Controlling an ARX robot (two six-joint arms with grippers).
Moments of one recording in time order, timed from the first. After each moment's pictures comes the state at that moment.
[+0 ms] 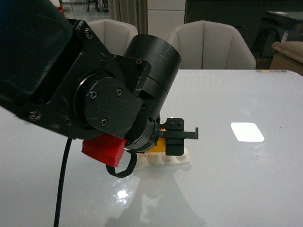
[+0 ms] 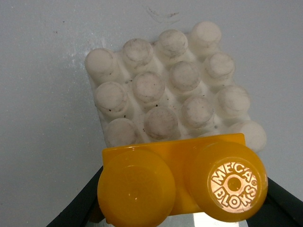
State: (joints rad) left arm -0.59 2.09 1.18 0.06 -0.28 -0.37; right arm 0.01 0.00 0.01 0.00 0.00 0.01
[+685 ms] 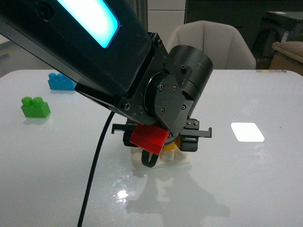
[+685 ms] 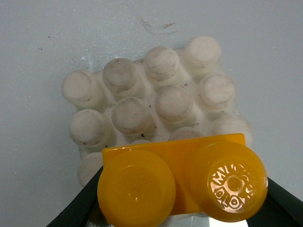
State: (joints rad) left arm -0.62 2.25 1.43 -0.08 -0.39 -0.39; right arm 0.01 0.00 0.01 0.00 0.00 0.01
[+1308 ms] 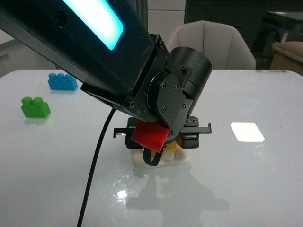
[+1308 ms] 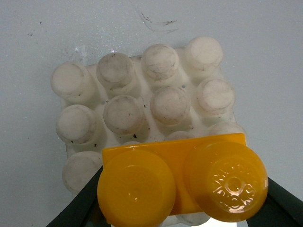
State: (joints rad) left arm -0.62 2.28 1.47 -0.11 -0.37 -0.48; right arm 0.01 0.00 0.01 0.00 0.00 0.01
